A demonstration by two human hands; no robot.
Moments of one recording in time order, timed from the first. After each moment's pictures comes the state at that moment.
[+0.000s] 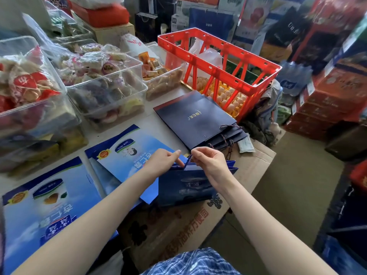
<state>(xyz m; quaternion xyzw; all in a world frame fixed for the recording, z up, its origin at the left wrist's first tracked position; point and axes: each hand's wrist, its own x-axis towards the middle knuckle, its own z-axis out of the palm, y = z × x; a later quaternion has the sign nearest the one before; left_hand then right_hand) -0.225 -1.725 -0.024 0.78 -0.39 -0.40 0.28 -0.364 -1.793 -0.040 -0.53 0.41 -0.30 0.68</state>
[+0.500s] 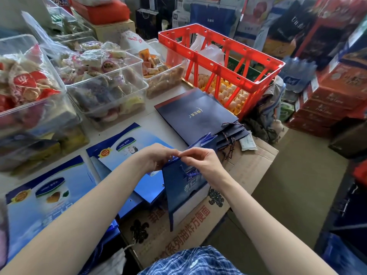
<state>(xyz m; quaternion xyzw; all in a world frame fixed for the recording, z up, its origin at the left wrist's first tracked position) -0.208 -1.737 -0.011 0.73 -0.24 -0.56 0.32 -0.360 -1.789 -0.037 -0.65 0.32 -0.24 0.65</state>
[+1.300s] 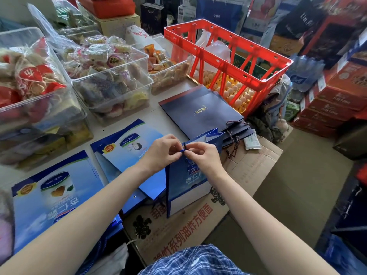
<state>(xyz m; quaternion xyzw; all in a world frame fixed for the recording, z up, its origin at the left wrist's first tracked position) -0.200 -1.723 -0.035 0.70 -0.58 -0.23 0.35 -0.337 -1.792 -0.049 -0.67 0.42 -0.26 0.55</state>
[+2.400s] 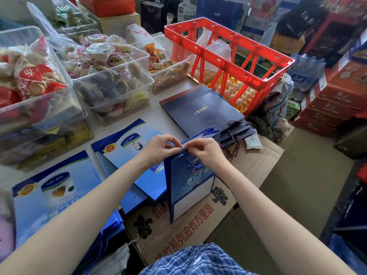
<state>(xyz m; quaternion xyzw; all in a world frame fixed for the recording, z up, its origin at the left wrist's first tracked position) -0.182 -1.730 -0.041 0.70 -0.50 -0.36 0.38 -0.334 -1.810 -0.035 -0.79 0.40 -0.17 0.44</state>
